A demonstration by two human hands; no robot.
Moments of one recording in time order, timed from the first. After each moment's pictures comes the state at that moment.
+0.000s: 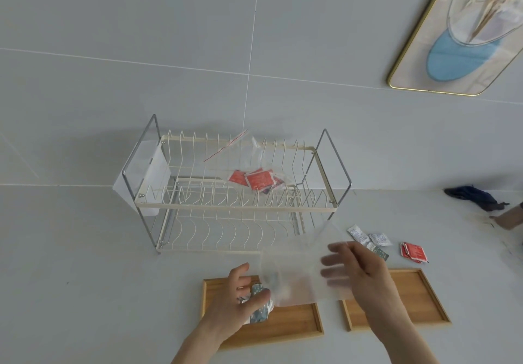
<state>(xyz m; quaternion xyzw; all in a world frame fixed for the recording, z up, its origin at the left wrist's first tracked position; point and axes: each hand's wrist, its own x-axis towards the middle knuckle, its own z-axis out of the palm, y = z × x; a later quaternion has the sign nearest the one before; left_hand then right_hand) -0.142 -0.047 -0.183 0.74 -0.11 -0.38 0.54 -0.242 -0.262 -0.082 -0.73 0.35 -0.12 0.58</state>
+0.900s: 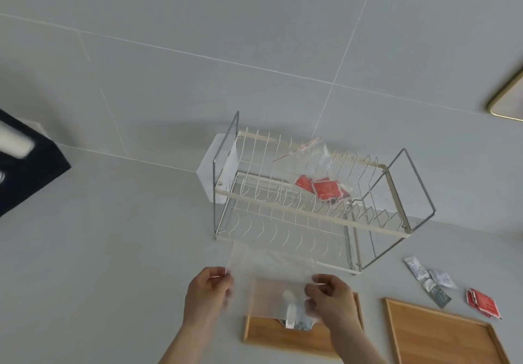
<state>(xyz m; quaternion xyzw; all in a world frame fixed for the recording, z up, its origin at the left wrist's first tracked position) -0.121 0.060 -0.194 0.68 0.22 -0.18 0.68 -0.177 -0.170 -0.186 -0.71 0.42 0.03 0.56</state>
